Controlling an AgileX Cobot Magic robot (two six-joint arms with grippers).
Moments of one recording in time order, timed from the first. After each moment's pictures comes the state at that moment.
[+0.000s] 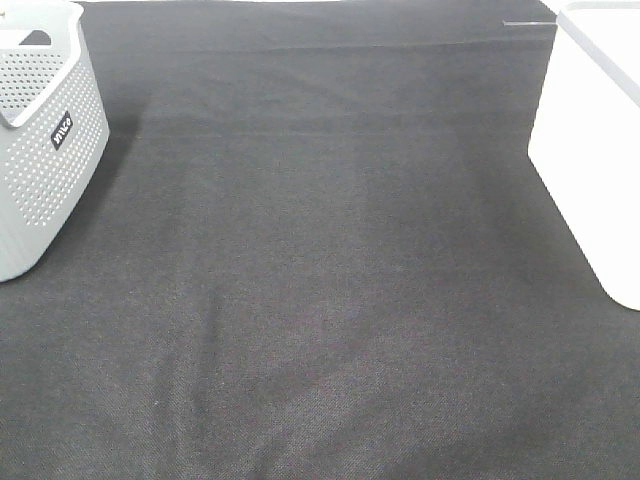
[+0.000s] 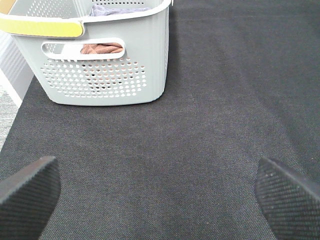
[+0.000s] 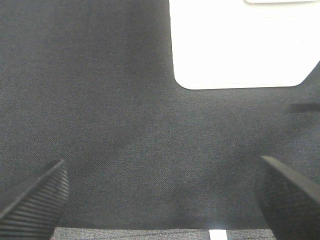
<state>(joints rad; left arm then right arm) 0.06 0.00 -0.50 -0.05 1.05 0.07 0.00 0.00 -0.46 0.05 1.10 0.00</state>
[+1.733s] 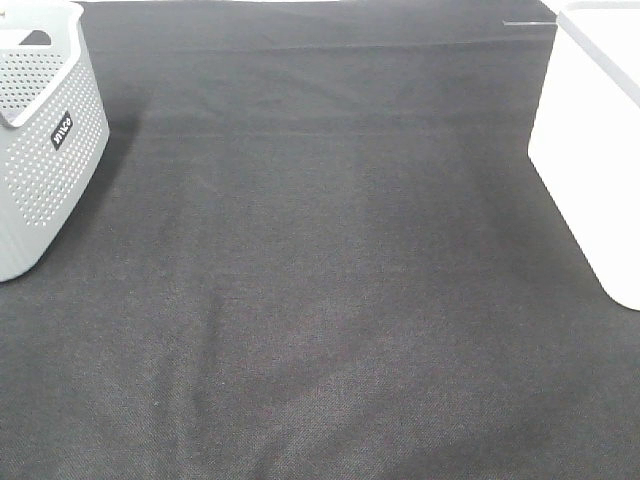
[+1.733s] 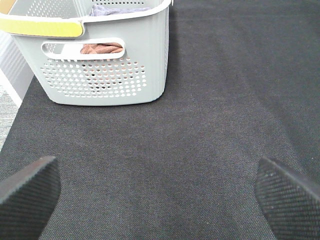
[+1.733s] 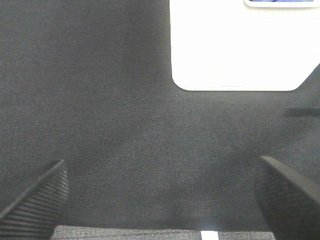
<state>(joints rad) 0.06 0.00 -0.50 -0.05 1.05 0.07 0.00 0.00 -0.46 0.05 1.10 -0.04</state>
